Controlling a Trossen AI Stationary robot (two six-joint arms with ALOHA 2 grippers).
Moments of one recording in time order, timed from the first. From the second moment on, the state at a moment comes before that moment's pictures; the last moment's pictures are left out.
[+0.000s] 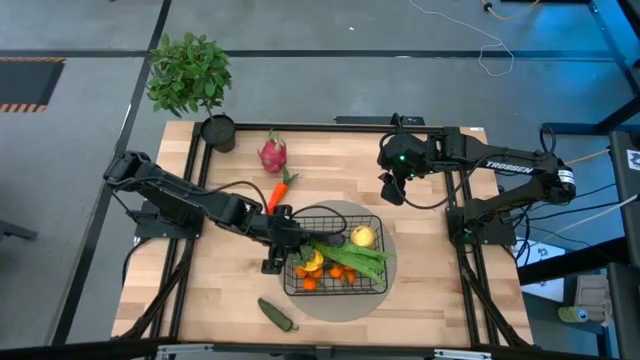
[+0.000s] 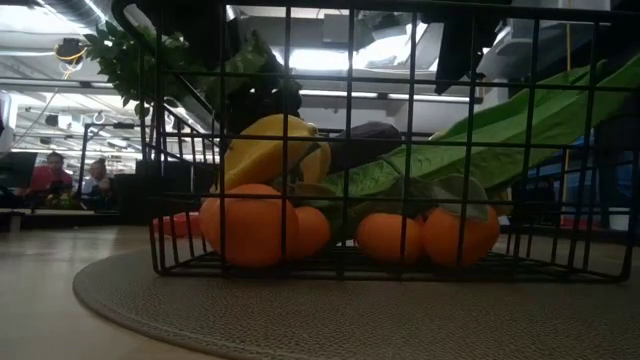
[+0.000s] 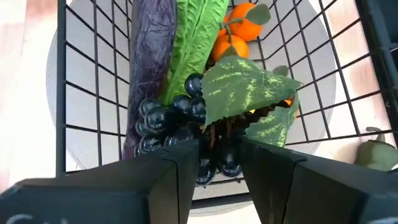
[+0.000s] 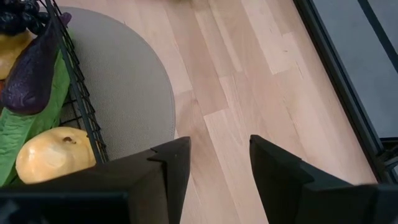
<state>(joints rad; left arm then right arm) -0.30 1.47 1.10 -0.49 -0.12 -0.20 -0.18 1.28 1.27 -1.00 0.15 0.09</state>
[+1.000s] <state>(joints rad) -0.34 1.49 1.10 -0.37 -0.09 -0.10 -0.18 1.28 1.27 -1.00 0.15 0.10</state>
